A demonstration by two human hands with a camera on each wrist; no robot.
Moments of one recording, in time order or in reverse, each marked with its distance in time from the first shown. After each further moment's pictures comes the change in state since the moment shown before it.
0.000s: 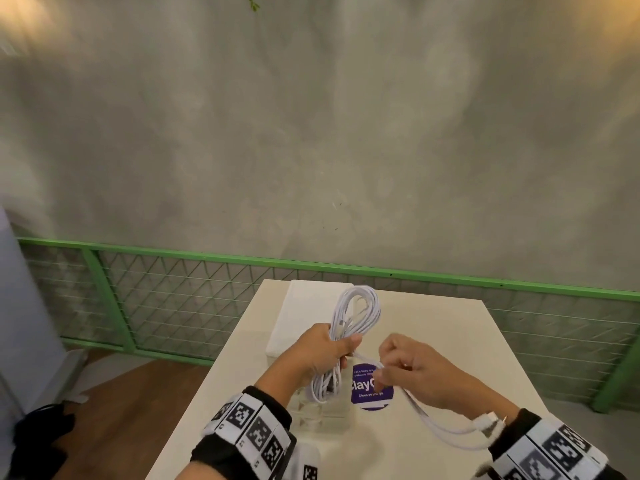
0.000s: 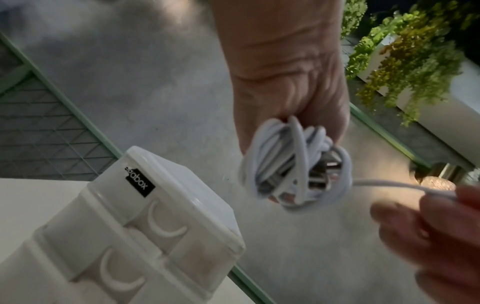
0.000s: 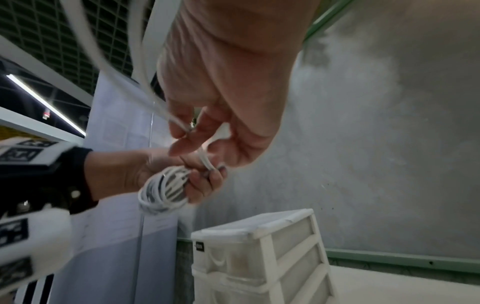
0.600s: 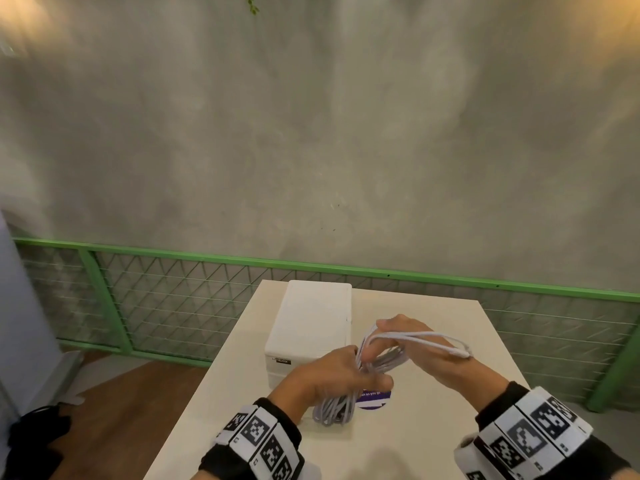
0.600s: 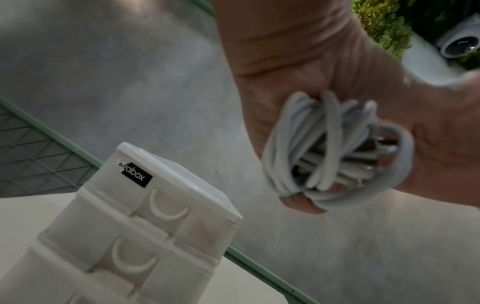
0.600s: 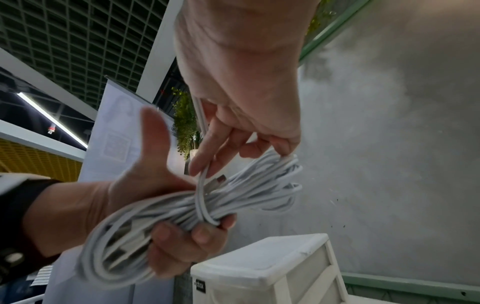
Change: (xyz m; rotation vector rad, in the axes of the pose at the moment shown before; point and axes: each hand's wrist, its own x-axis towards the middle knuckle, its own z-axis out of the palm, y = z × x) left_hand -0.016 0.000 0.024 0.165 -0.317 0.064; right_hand 0.009 -0.021 -0.014 0.114 0.058 -0.033
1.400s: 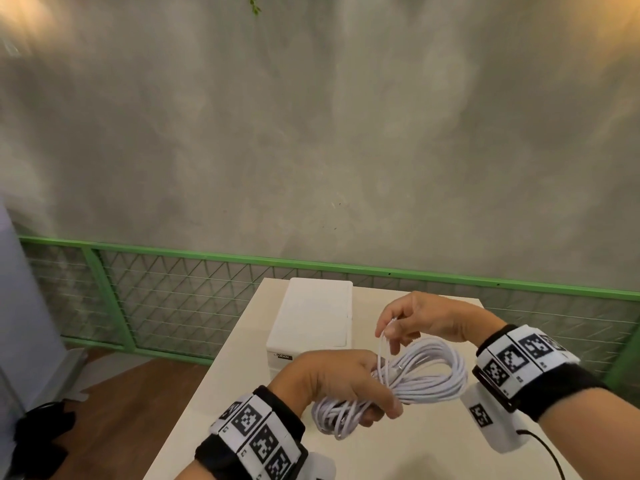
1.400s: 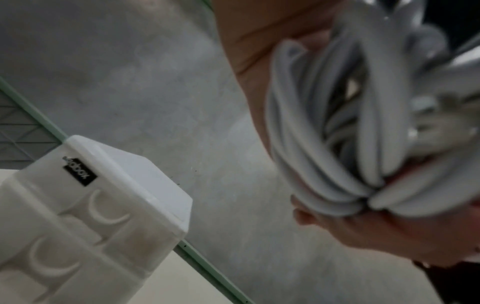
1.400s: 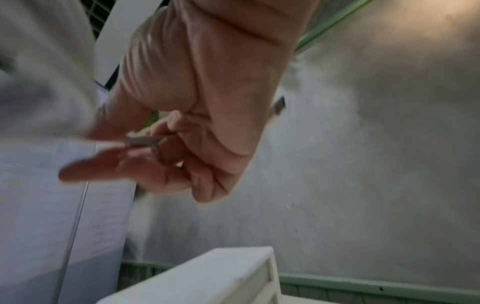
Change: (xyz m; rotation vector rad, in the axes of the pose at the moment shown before) left_hand -0.028 0.038 -0.001 -0.108 -0.403 0.014; right_hand 0.021 -0.002 -0.042 0.047 -0.309 0.079
